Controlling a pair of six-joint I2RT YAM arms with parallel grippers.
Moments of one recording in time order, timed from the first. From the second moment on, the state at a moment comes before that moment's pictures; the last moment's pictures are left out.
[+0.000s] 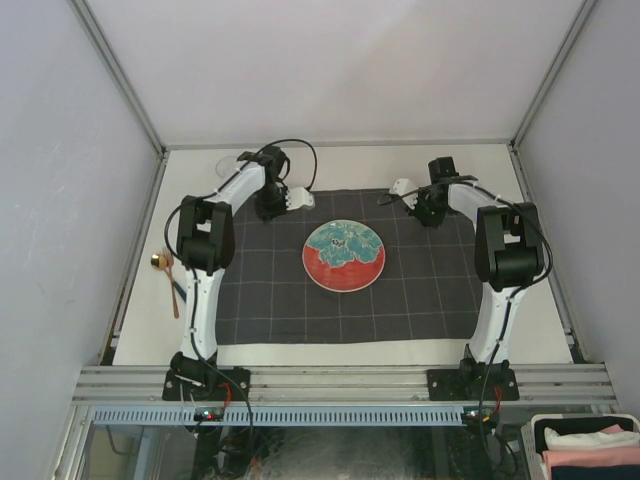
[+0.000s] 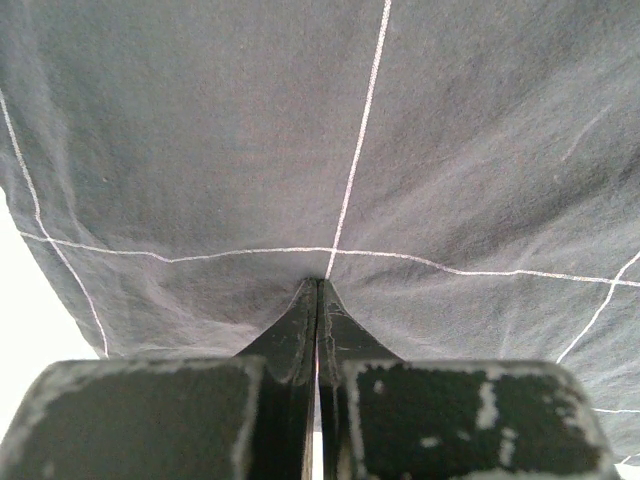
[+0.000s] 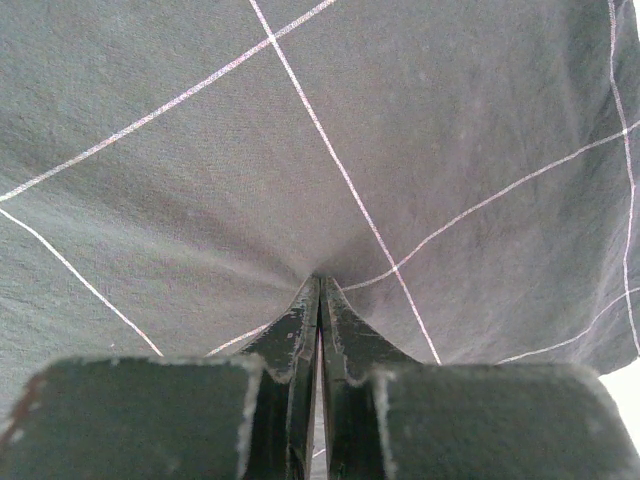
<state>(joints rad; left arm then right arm) -0.29 2.34 1.97 -1.06 0.08 1.14 0.09 2.03 1.41 -0.60 -0.25 -1.02</state>
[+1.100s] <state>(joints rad) -0.29 2.34 1.98 -1.07 0.08 1.14 0.08 1.97 1.31 -0.53 -0.25 -1.02</state>
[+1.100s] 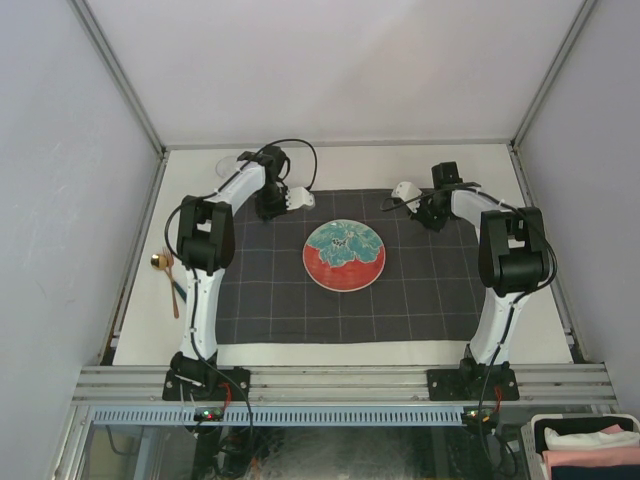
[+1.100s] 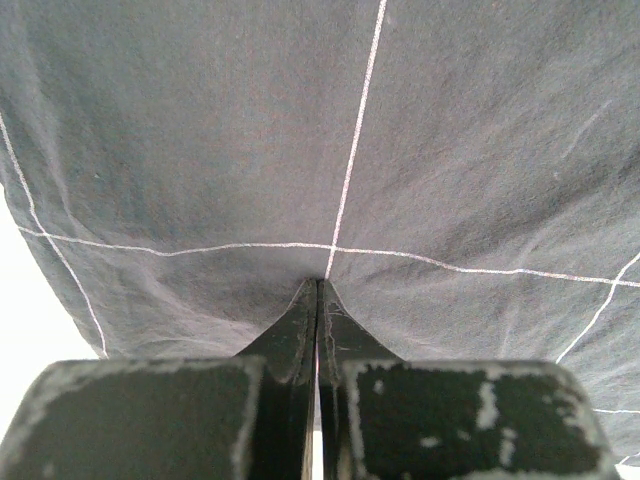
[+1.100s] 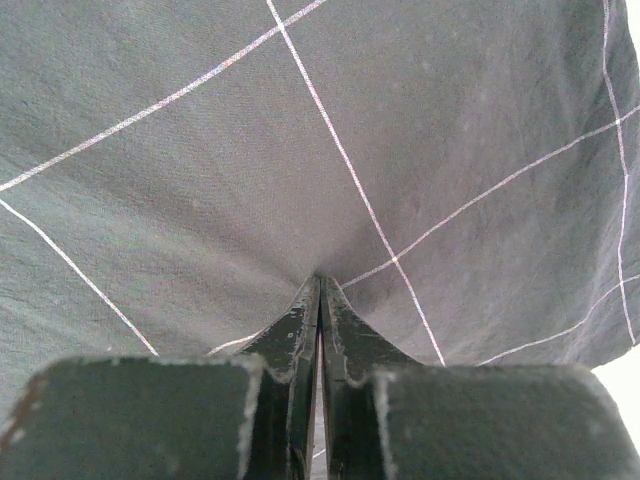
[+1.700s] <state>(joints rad) -0.32 2.34 2.03 -1.06 0.06 1.08 0.06 1.96 1.50 -0.71 -0.30 -0.94</state>
